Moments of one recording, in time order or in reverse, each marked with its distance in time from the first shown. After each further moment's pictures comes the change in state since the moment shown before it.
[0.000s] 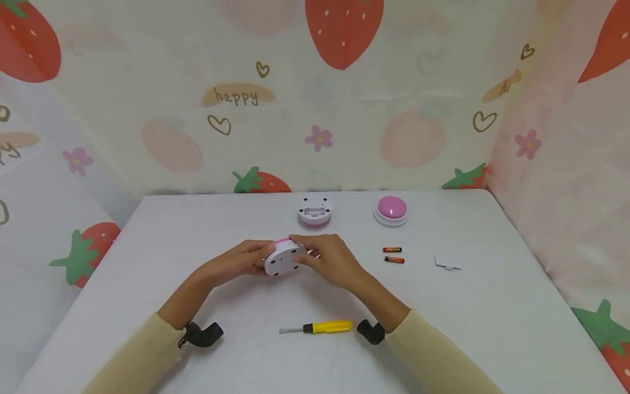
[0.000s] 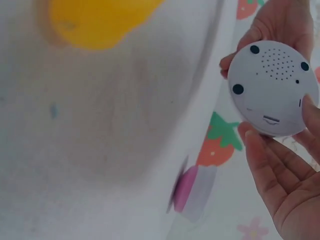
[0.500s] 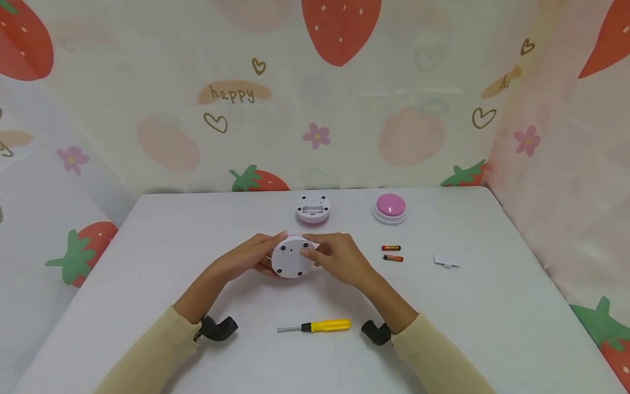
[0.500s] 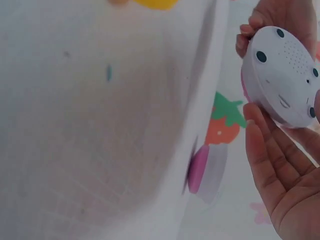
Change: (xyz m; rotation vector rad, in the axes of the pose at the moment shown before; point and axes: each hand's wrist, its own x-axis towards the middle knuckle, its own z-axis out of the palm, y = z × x) left_hand 0.025 0.017 0.019 0.018 0.083 -0.074; right_hand -0.008 0.021 -0.008 0.075 0.029 0.067
